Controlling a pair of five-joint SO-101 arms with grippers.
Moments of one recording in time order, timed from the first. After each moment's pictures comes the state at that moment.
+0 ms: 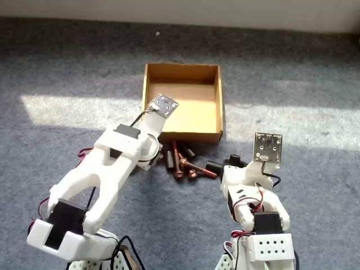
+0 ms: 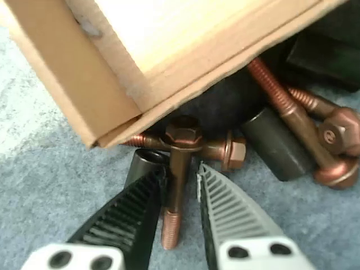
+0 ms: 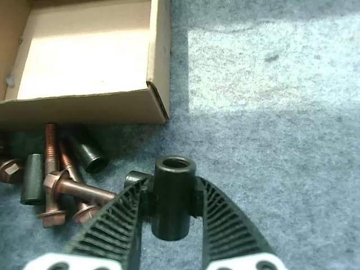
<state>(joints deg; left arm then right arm) 13.6 -4.0 40.3 48.9 -8.0 -9.7 -83.4 84.6 47.9 -5.6</state>
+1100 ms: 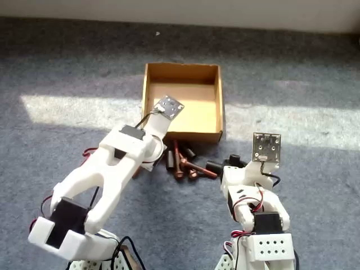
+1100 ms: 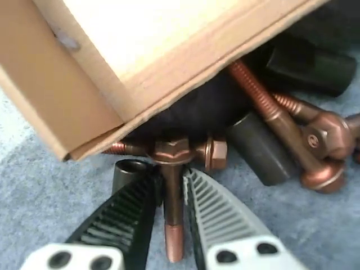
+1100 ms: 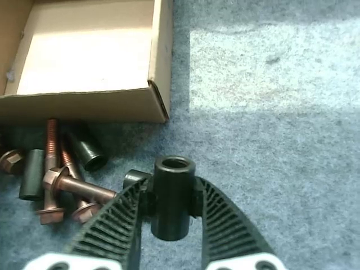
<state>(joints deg) 14.6 -2.9 40.0 47.1 -7.9 -9.7 -83.4 84.6 47.9 -4.2</state>
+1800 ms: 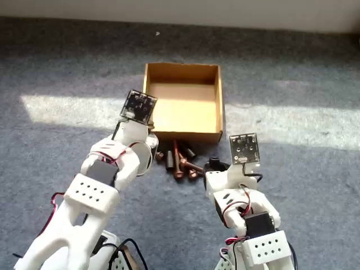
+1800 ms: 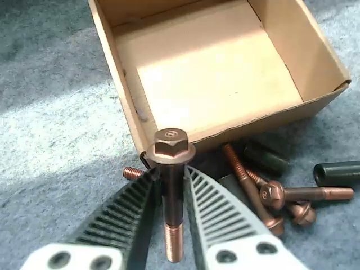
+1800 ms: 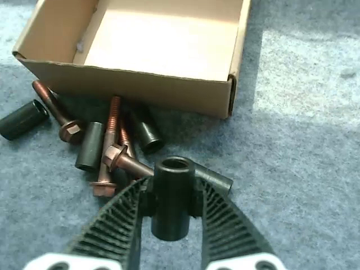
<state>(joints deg) 14.6 -44.6 59.9 38.2 5.7 -21.3 -83.6 84.6 47.9 -4.2</state>
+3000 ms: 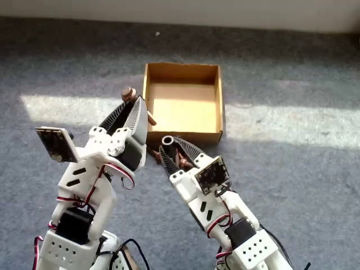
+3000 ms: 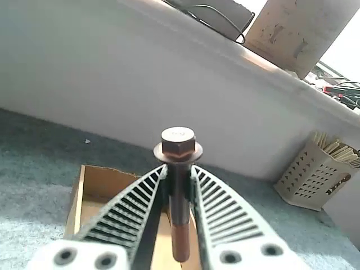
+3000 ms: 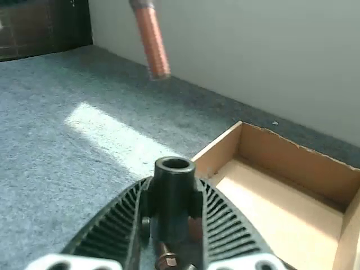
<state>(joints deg) 14.8 -85.0 70.1 21.8 33.5 -41.0 -83.6 96.0 1.8 8.5</state>
